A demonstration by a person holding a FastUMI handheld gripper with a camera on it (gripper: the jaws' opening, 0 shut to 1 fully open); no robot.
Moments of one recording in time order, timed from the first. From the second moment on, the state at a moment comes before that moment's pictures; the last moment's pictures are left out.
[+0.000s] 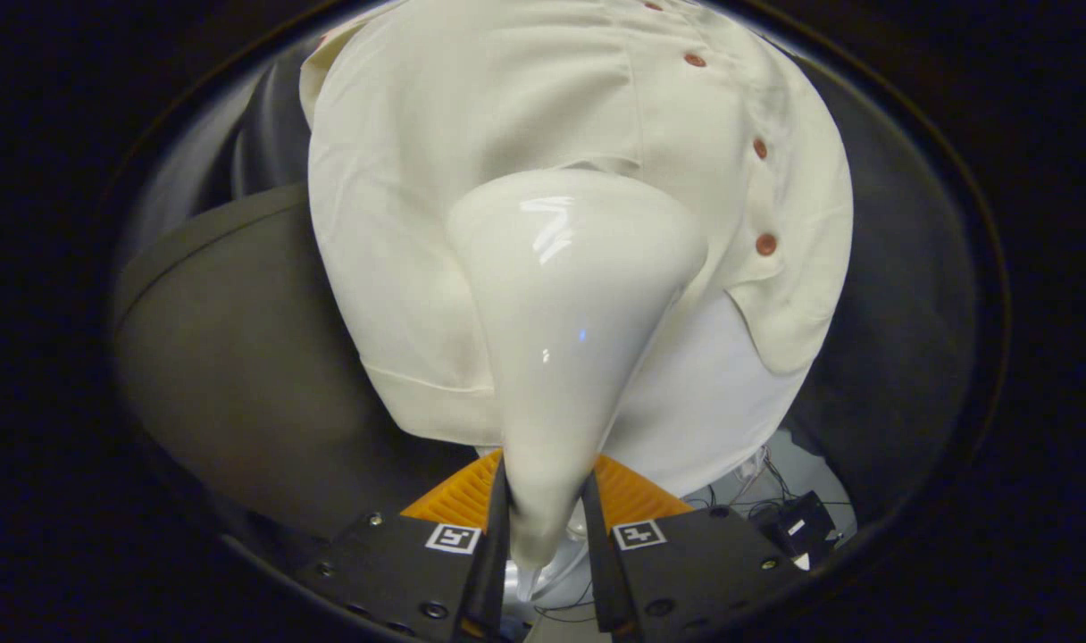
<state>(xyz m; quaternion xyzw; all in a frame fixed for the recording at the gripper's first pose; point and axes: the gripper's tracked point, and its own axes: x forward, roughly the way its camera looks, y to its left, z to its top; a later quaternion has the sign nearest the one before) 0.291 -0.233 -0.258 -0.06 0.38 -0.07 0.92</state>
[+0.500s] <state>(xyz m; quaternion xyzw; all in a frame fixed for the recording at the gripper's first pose) 0.269 -0.230 -0.262 -0.07 0.35 -0.05 0.93</state>
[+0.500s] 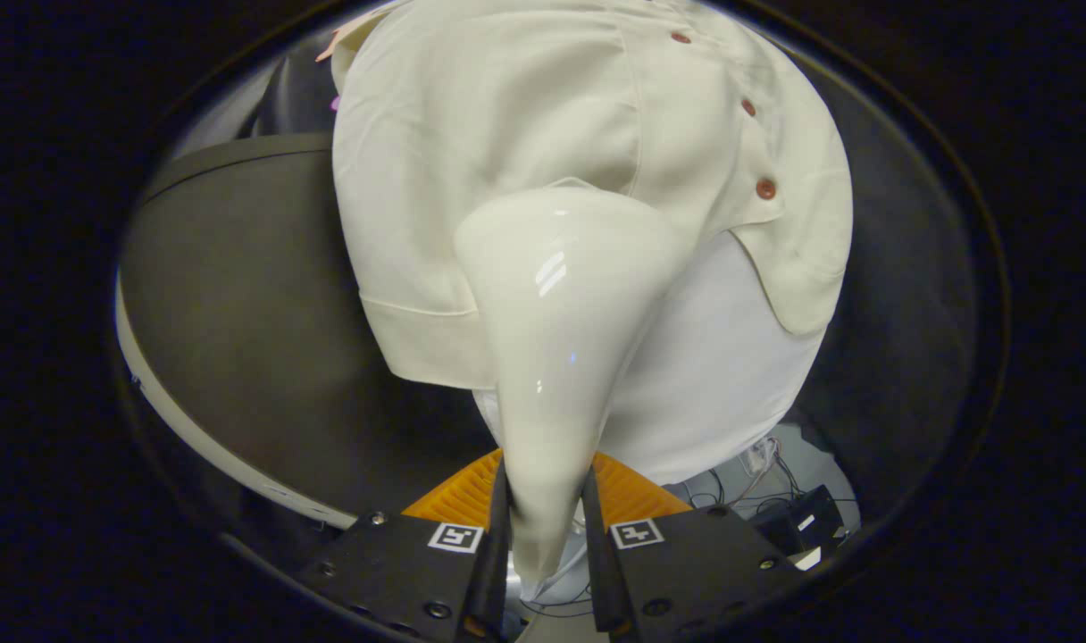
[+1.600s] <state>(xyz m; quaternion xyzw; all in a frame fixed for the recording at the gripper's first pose) 0.279 -0.253 0.056 -0.08 0.11 -0.08 0.99</state>
